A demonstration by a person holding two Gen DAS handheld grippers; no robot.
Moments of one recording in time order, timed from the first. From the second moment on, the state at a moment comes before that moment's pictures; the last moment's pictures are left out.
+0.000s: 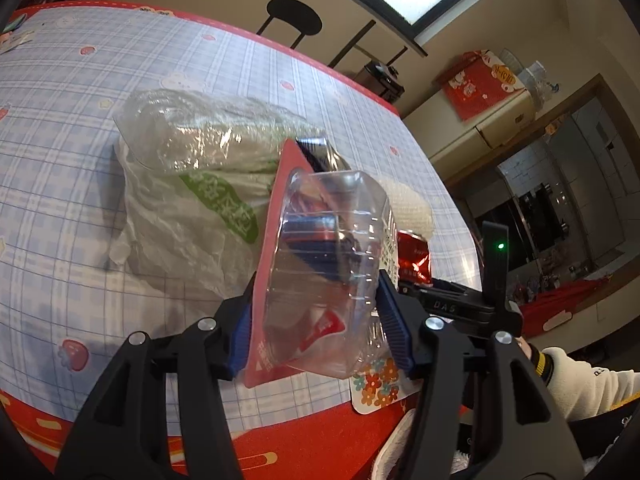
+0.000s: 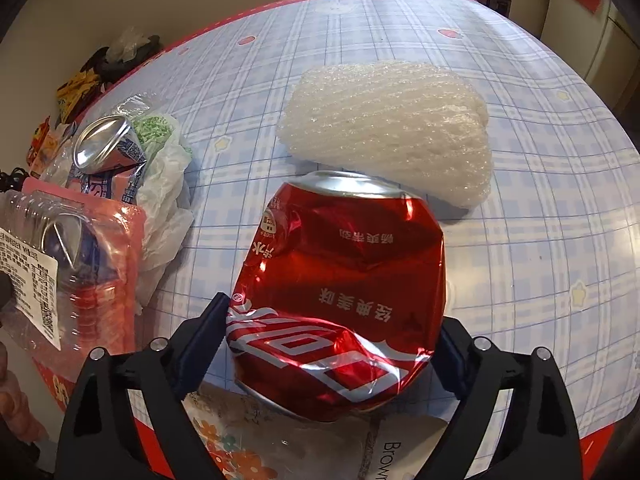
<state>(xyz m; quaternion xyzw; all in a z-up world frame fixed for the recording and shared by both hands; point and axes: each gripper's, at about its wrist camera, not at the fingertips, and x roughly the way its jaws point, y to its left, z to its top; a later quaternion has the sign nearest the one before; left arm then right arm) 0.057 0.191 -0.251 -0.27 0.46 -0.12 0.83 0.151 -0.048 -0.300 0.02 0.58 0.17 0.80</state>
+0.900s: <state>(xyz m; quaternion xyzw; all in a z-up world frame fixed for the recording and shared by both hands) 0.064 0.110 -0.244 -0.18 0.47 -0.21 0.84 0.113 -0.104 -0.257 0.06 0.54 0.18 0.82</state>
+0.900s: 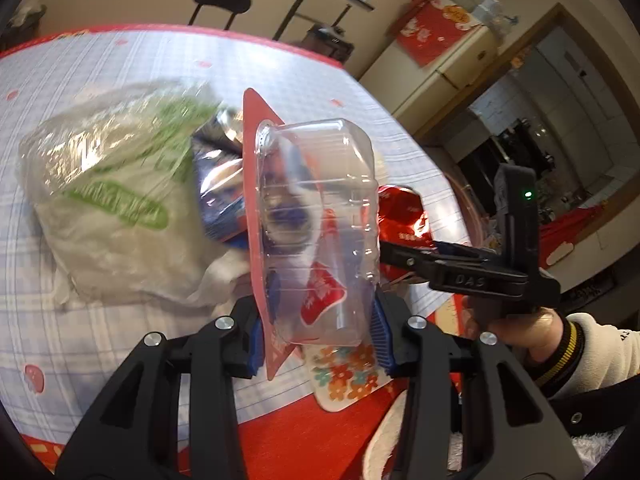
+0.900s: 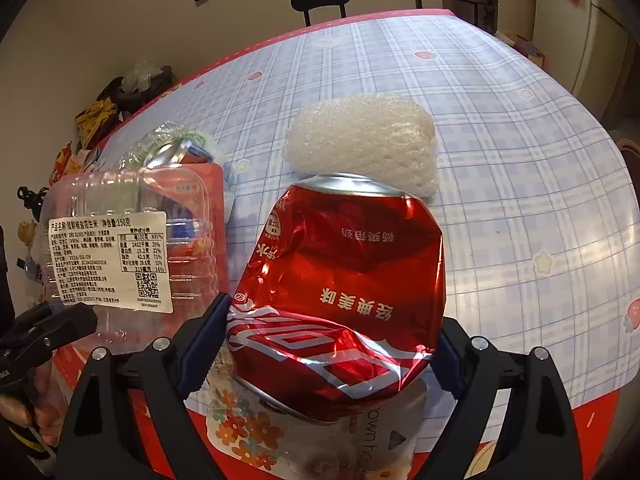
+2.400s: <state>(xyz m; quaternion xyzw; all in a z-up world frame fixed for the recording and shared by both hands) 0.028 0.074 -0.109 -0.20 0.32 -0.07 0.92 0.114 -0.286 -0.139 0.11 0.42 0.15 0.89</state>
